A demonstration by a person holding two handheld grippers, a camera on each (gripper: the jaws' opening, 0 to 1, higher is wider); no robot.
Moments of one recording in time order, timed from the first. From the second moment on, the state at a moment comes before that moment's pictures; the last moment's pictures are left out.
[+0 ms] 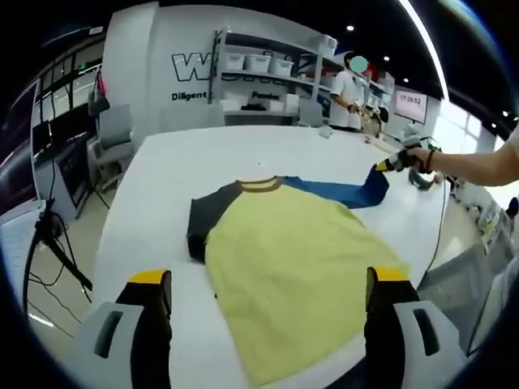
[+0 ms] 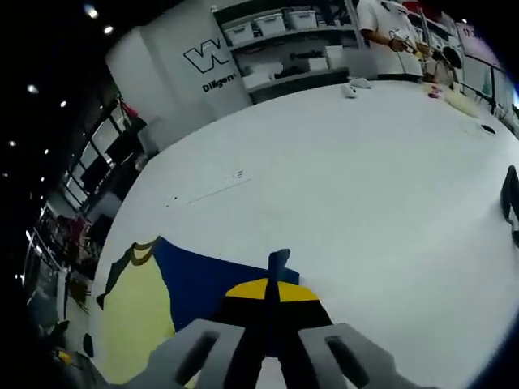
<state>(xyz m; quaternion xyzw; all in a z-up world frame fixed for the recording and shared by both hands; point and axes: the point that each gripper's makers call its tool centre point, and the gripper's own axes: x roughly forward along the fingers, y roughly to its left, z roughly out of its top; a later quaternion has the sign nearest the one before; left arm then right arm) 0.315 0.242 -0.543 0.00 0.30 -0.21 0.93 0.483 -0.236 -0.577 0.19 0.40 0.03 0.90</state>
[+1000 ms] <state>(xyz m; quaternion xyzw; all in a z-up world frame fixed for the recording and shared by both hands) 0.291 0.260 -0.541 0.00 0.30 -0.21 0.93 0.521 0.020 -0.537 0.19 0.43 0.20 0.86</state>
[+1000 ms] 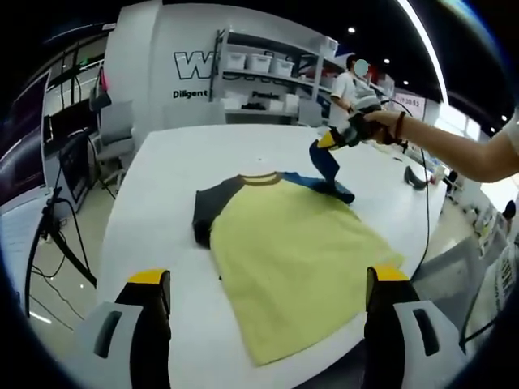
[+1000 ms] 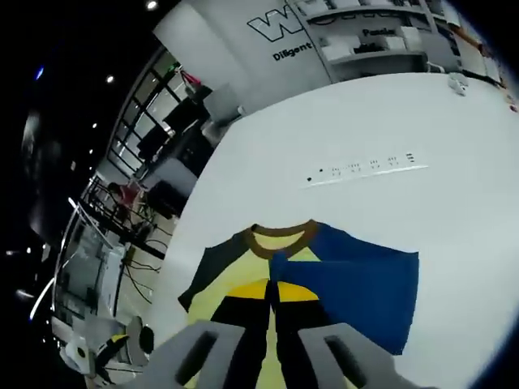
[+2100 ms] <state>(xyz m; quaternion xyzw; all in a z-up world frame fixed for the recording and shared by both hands) 0.283 0.279 -0.549 -0.01 0.32 -0.20 0.93 0.503 0.142 -0.649 0.05 0.49 0.26 0.83</state>
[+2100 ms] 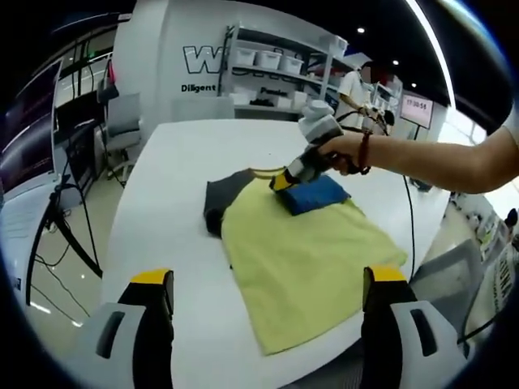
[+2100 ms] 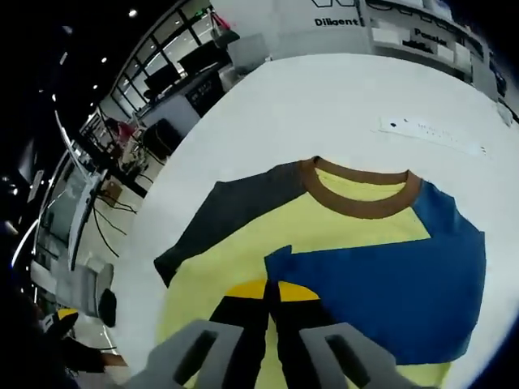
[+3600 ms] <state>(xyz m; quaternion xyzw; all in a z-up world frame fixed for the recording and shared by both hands) 0.279 0.267 -0.552 -0.01 0.32 -0.21 0.92 0.431 0.209 -0.615 0.08 0.39 0.45 0.80</state>
